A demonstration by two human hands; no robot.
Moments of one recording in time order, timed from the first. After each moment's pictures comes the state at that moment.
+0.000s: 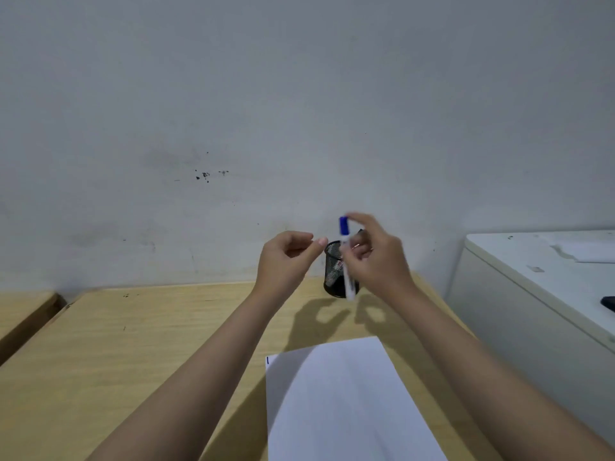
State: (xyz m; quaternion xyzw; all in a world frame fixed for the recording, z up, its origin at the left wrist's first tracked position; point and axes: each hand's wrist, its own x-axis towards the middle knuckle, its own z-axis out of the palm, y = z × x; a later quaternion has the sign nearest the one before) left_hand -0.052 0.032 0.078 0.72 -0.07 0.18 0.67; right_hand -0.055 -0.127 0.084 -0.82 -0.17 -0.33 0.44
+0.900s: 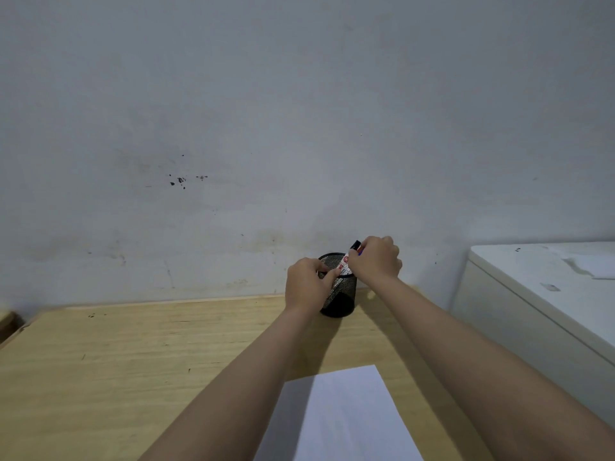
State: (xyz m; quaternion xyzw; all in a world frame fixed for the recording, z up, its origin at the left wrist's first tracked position) left_hand 0.037 -0.025 0.024 0.84 -0.05 0.22 0.49; right_hand 0.070 -0.148 0.055 -0.92 0.14 -0.20 0.30
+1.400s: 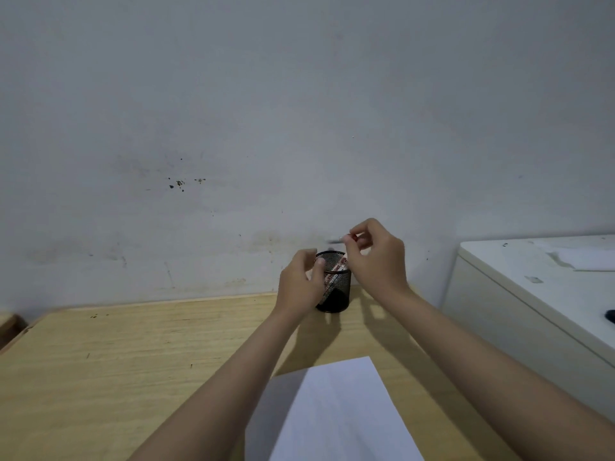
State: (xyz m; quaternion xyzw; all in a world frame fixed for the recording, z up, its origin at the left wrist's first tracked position) left_hand 0.006 -0.015 0.037 0.79 -0.09 0.20 0.57; right_hand -0.010 -0.141 0.082 -0.80 -0.08 -0.39 0.44
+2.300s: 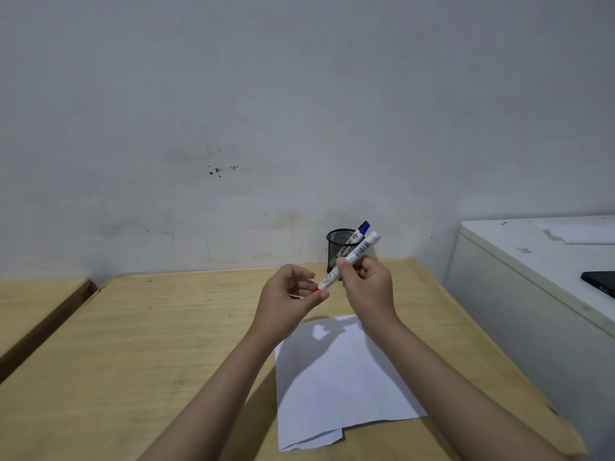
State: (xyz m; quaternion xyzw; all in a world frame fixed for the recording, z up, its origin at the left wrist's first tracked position) left_hand -0.129 0.042 0.031 0.74 -0.10 0.12 0.65; right_hand -0.120 -0.094 0.044 -0.69 0.00 -0.22 0.69
